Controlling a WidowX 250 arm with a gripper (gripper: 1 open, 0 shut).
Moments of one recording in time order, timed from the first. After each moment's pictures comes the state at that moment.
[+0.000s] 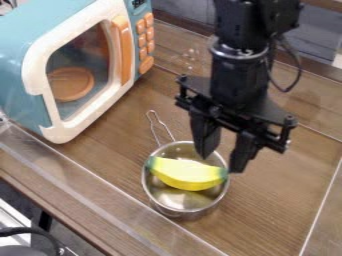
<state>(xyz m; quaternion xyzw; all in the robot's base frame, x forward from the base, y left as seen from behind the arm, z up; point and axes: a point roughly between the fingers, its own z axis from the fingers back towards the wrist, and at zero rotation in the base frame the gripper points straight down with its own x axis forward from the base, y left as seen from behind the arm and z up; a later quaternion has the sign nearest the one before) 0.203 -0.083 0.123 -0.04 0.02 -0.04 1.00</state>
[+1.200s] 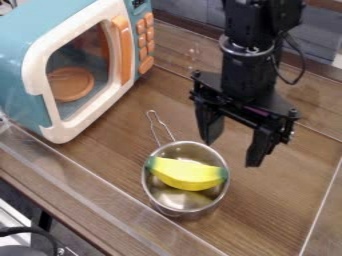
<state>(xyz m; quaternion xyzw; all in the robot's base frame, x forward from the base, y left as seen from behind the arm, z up) 0.228 -0.076 0.110 -0.05 0.01 -0.05 1.00</state>
